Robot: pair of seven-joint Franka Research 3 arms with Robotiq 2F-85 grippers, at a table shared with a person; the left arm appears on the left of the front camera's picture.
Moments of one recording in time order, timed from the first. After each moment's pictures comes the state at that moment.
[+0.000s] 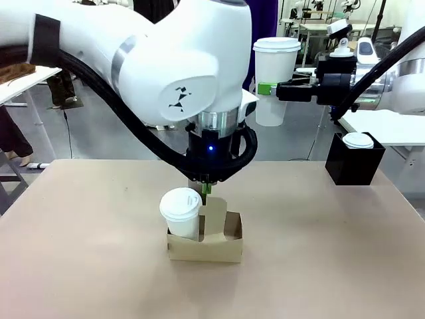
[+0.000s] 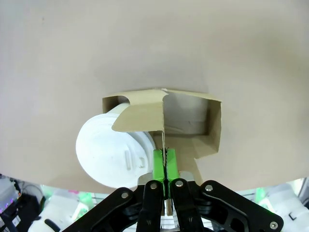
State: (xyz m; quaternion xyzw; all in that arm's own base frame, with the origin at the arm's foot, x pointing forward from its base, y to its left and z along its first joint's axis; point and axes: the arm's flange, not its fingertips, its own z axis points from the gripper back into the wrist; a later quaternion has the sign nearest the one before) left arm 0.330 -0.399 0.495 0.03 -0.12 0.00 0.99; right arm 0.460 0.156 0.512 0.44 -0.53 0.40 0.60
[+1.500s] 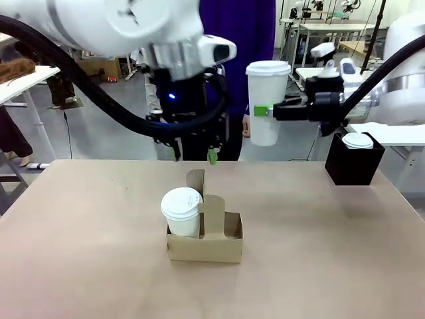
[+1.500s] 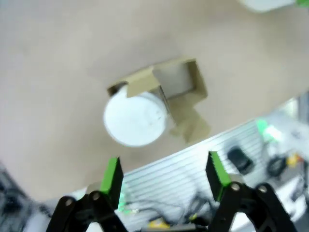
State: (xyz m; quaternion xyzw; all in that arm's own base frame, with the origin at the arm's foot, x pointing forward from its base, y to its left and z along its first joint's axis) left arm 0.344 -0.329 0.586 -0.06 -0.05 -0.20 0.98; right arm 0.477 0.165 0.458 0.52 -0.45 0.45 0.57
